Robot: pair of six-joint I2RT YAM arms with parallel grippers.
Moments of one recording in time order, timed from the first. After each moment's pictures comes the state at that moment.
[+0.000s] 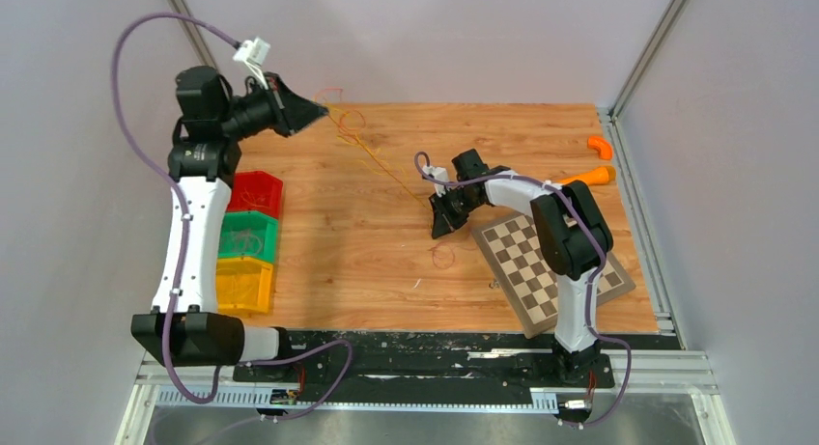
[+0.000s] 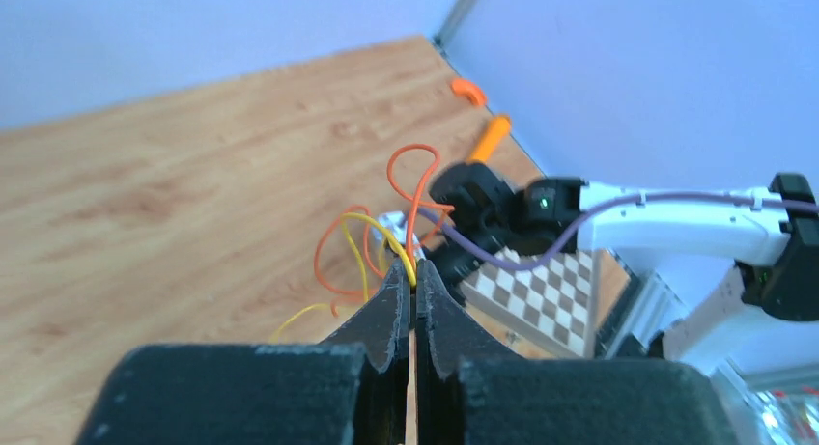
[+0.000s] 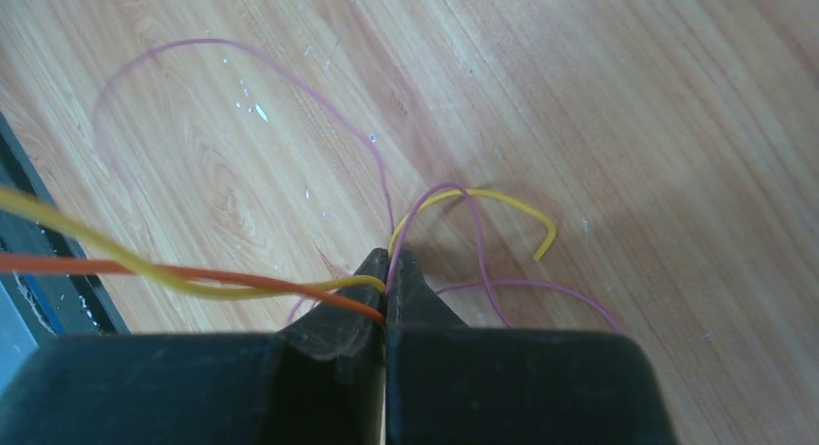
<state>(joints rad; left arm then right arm) 0.01 1.33 1.52 -0.38 0.88 -0.33 0.45 2.04 1.34 -0.47 -0.63 -0.20</state>
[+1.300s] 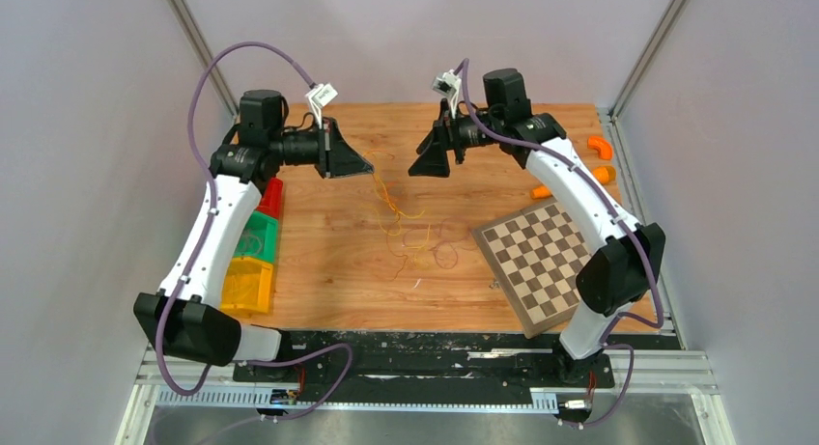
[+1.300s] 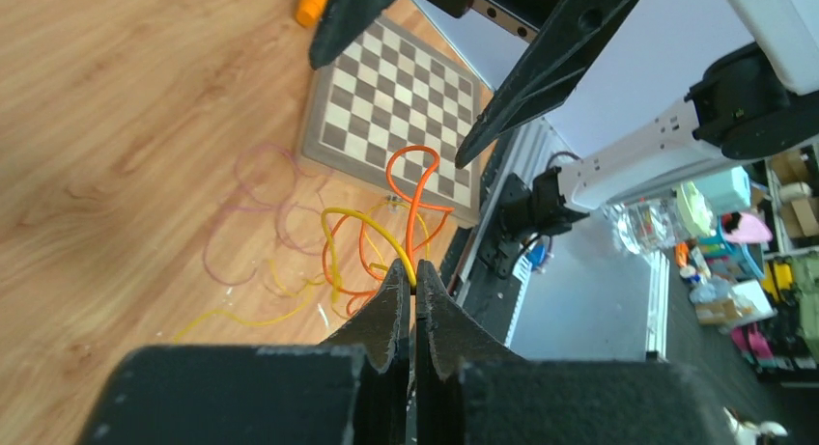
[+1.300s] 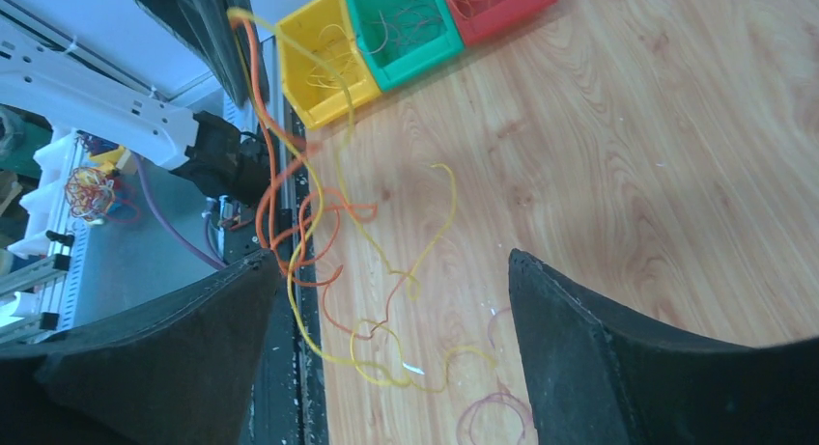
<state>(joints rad) -0.16 1.35 1.47 -0.62 1.05 -0.20 0.43 1.72 1.74 -0.56 -1.00 -0.06</state>
